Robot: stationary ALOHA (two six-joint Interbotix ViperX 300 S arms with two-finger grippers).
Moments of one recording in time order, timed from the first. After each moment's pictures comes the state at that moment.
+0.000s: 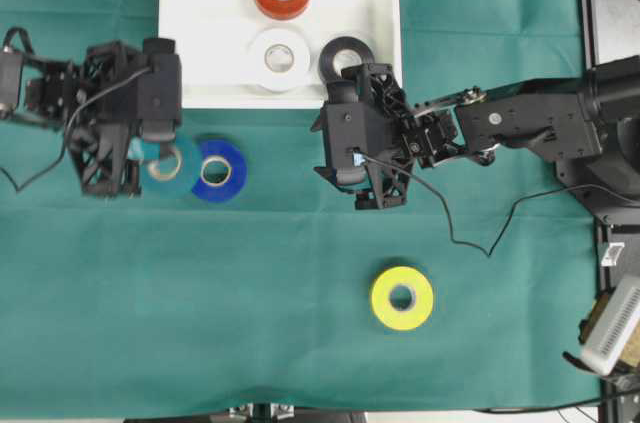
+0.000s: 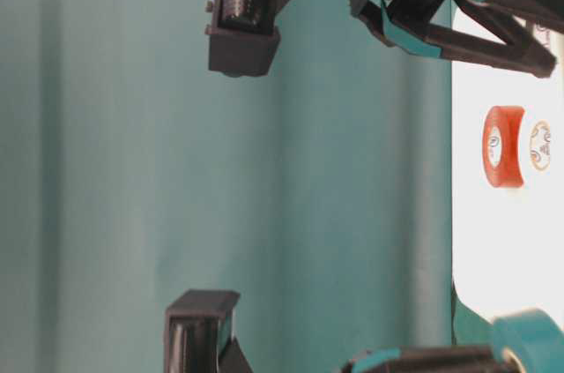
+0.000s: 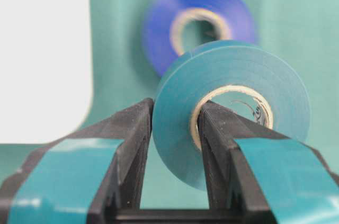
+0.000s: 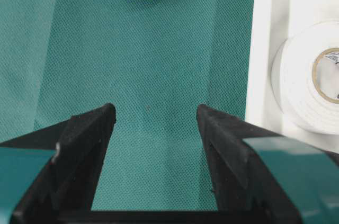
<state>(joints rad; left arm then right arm) 0.00 -0.17 0.75 -0.02 0.37 -0.02 0.08 -0.03 0.74 -0.52 0.15 0.57</state>
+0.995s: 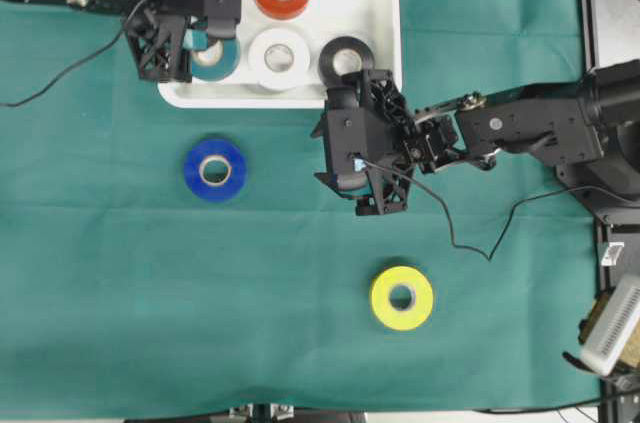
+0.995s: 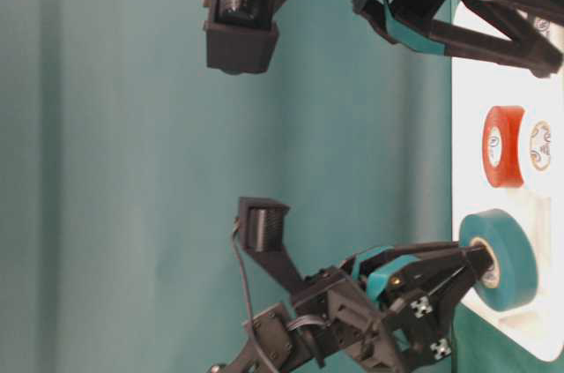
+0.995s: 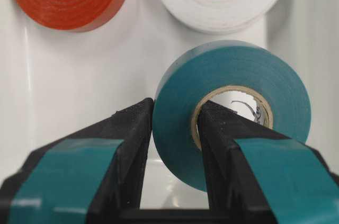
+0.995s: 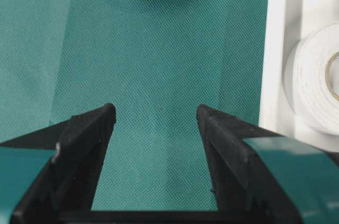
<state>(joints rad) 0.31 0.07 0.55 -0.02 0.37 0.39 0.10 -0.03 0.74 -0.52 0.15 0.59</state>
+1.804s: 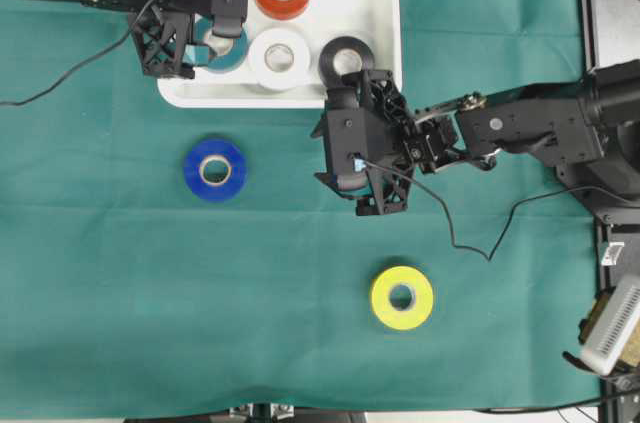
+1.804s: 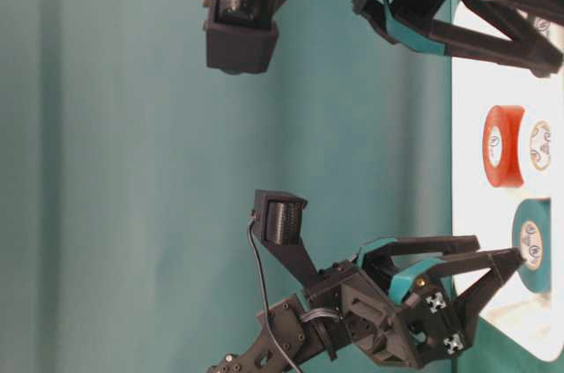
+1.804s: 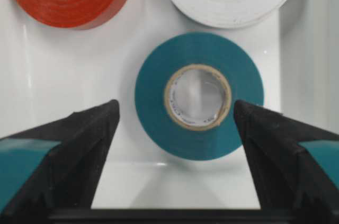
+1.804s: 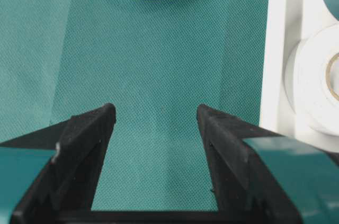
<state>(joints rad) 0.32 0.10 0.54 -0.02 0.37 0.41 0.10 -0.03 0.74 -0.52 0.15 0.59</state>
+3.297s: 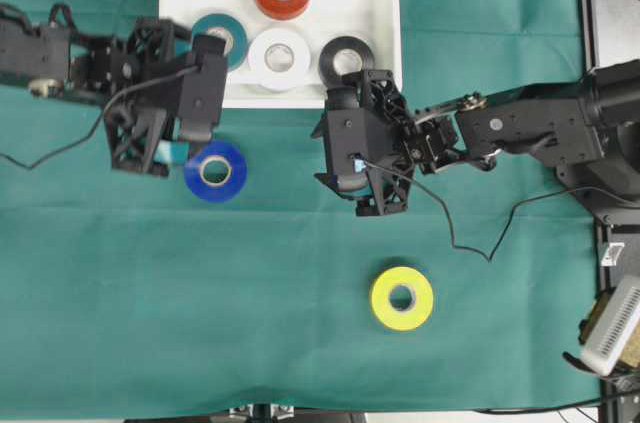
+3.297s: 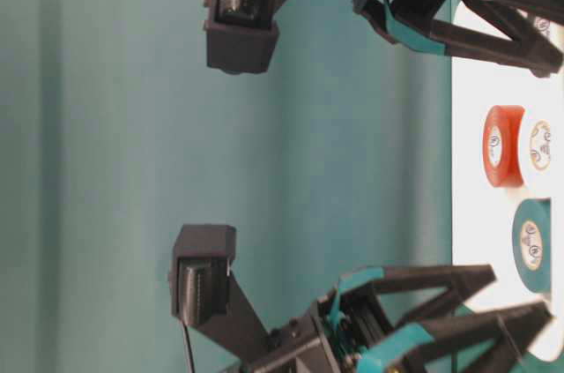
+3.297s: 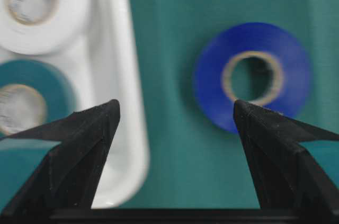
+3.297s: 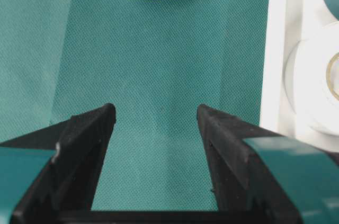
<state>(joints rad) 0.02 -0.07 0.63 -0.02 0.40 0.20 0.10 -0.03 0.74 -0.52 0.15 0.59</state>
